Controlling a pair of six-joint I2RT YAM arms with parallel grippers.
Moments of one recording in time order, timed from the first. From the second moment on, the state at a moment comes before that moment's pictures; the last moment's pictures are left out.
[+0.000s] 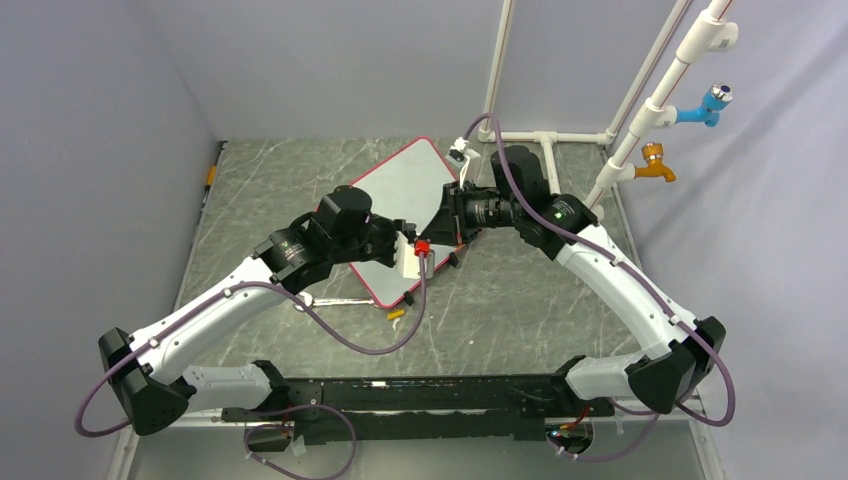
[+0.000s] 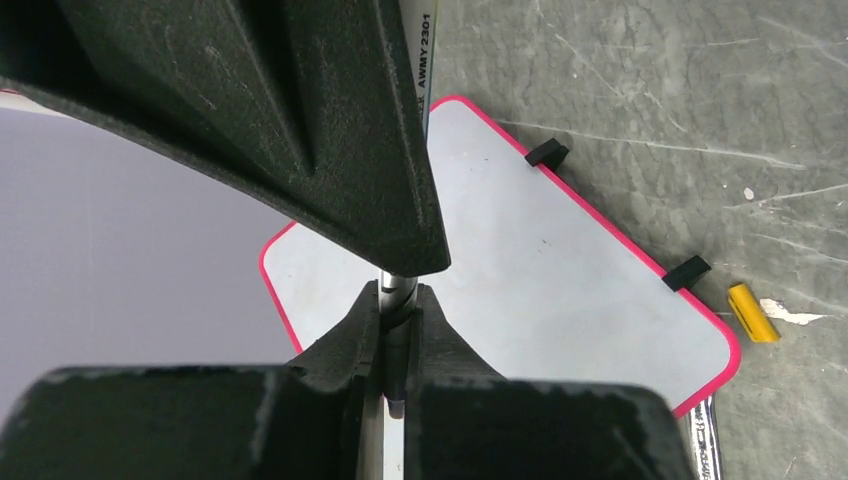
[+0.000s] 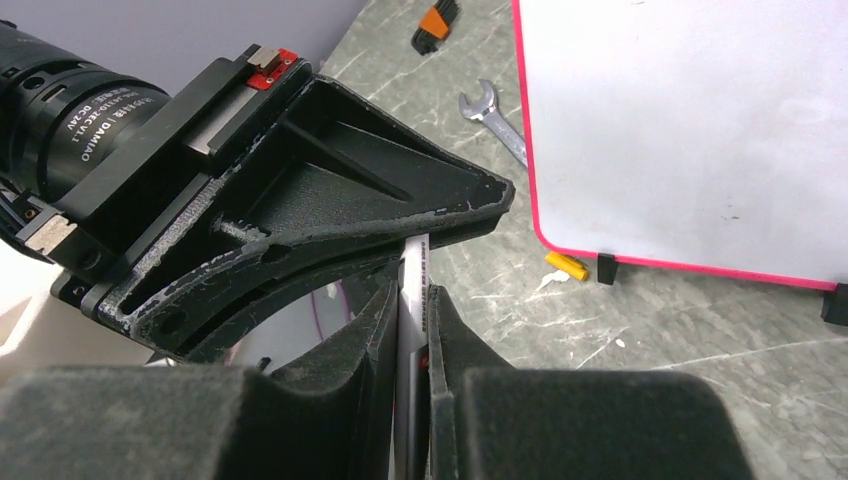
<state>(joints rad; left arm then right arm) -0.84 1.19 1.21 -0.49 0.24 1.04 0.63 1.31 1.38 -0.59 -0.62 0.41</state>
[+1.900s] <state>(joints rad) -0.85 1.20 1.25 -0.40 0.13 0.86 0.63 1.20 1.30 -0.40 -0.50 0.56</state>
